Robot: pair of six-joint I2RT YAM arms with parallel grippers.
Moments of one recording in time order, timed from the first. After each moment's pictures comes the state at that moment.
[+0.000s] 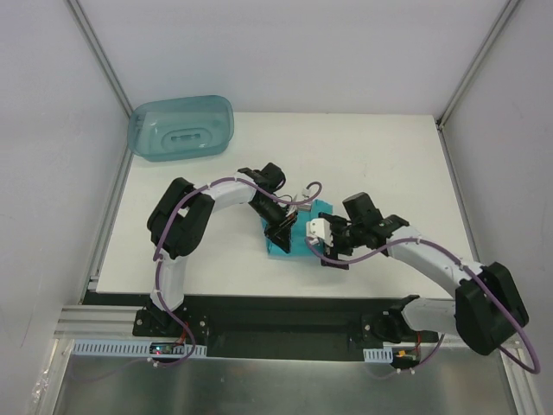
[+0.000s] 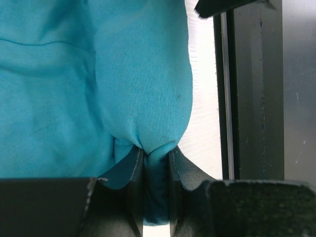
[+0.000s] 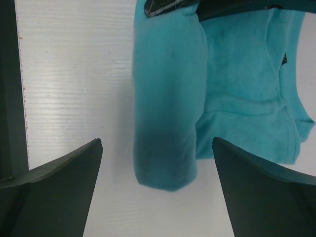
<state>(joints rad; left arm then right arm) -0.64 2.03 1.37 -0.79 1.02 0.68 0.57 1.21 0.68 -0.49 -0.53 -0.97</state>
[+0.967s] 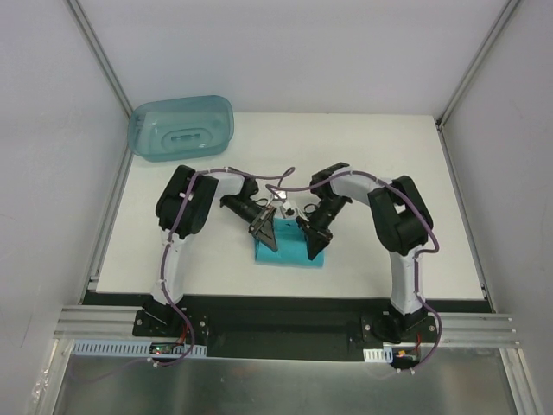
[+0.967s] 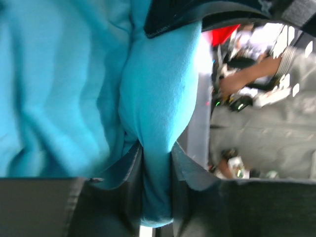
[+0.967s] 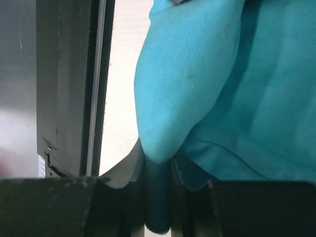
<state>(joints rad) -0.47 2.25 1.42 -1.12 1.31 0.63 0.54 2.04 1.37 -1.26 -0.84 -1.22</state>
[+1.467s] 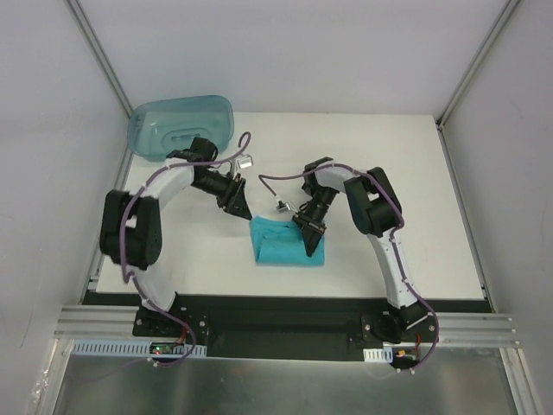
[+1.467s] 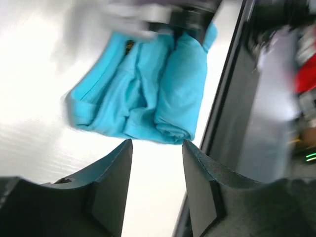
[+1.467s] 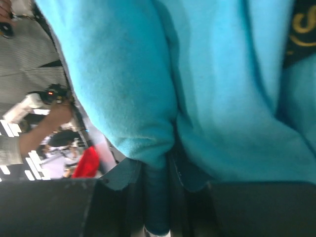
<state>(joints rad) -0.19 1.87 1.32 -0.89 1.08 0.44 0.52 2.41 1.74 -1.54 -0.81 -0.98</state>
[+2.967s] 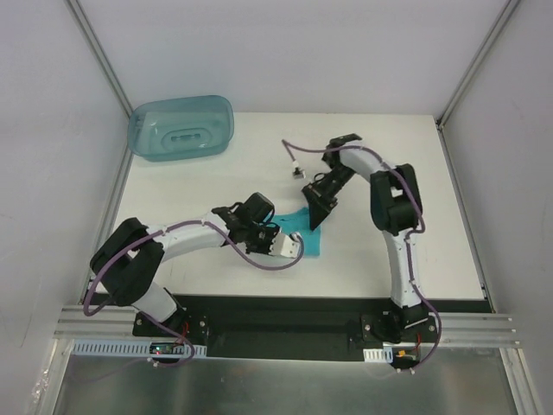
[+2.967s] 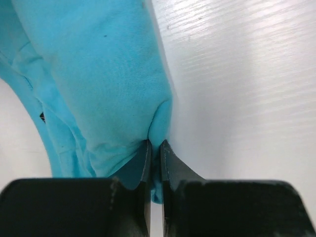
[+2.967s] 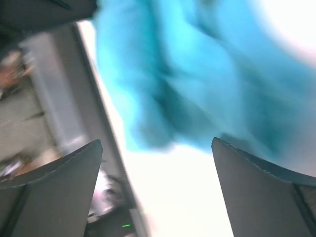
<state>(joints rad) -0.81 1.53 0.82 -0.36 0.36 1.00 0.41 2.36 1.88 -1.53 -0.83 -0.83</state>
